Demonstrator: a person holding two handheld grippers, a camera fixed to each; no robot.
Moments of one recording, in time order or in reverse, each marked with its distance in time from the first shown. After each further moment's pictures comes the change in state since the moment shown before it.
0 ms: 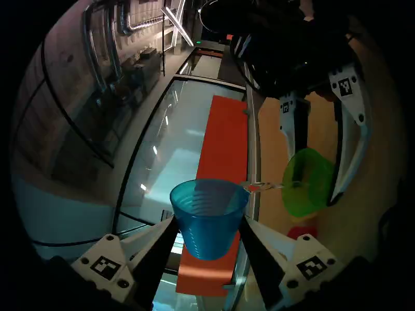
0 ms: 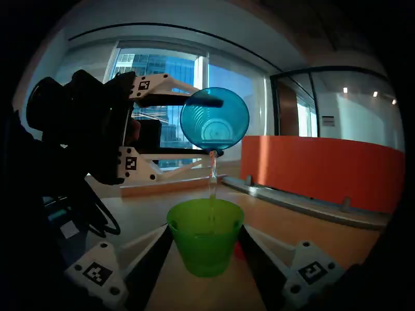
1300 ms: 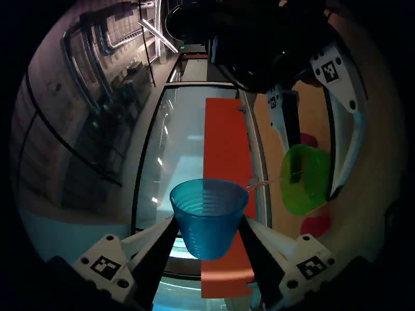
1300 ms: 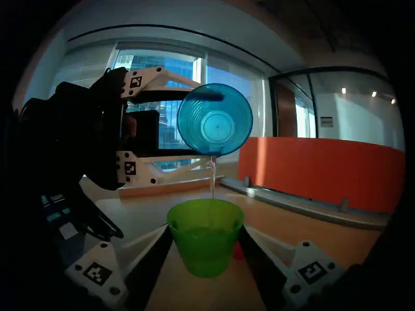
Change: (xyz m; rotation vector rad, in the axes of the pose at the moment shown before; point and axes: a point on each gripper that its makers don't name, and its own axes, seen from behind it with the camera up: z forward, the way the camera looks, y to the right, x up) left arm 0.020 -0.006 0.002 0.029 0.015 0.180; right arm 0.003 0.008 -0.001 -0.009 0.012 0.002
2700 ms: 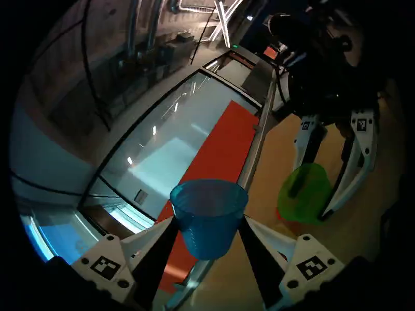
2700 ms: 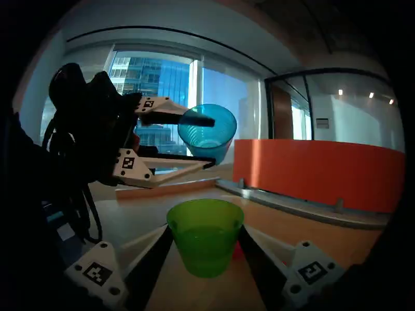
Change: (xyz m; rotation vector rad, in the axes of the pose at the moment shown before) left arm -0.026 0.025 0.011 -0.065 -0.015 -0.588; right arm 0.003 0.009 -0.016 -0.031 0.011 -0.001
